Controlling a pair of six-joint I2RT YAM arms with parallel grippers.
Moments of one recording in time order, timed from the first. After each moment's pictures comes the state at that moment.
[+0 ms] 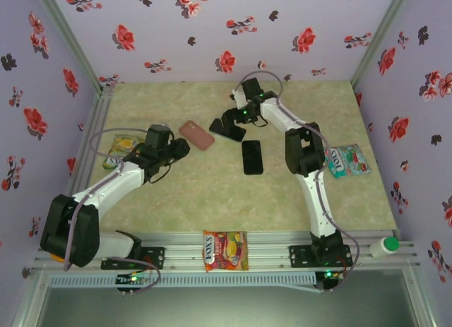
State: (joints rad) left arm -0.43 1.33 0.80 -0.20 0.02 -0.81; right arm 0.41 2.47 2.15 -0.72 -0.37 0.05
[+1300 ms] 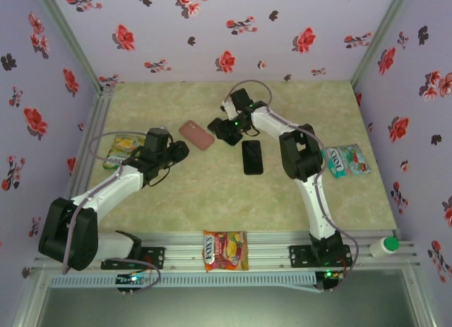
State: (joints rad) left arm -0.43 1.30 0.75 -0.17 0.02 -0.81; right arm 0.51 2.39 1.95 -0.63 -0.28 0.03
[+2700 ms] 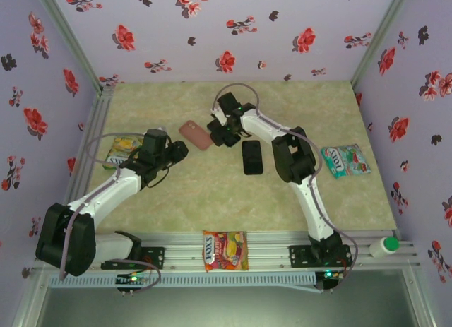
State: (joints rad) left arm -0.43 1.26 0.73 -0.16 0.02 -0.83; right arm 0.59 2.43 2.03 -0.72 -0.04 -0.14
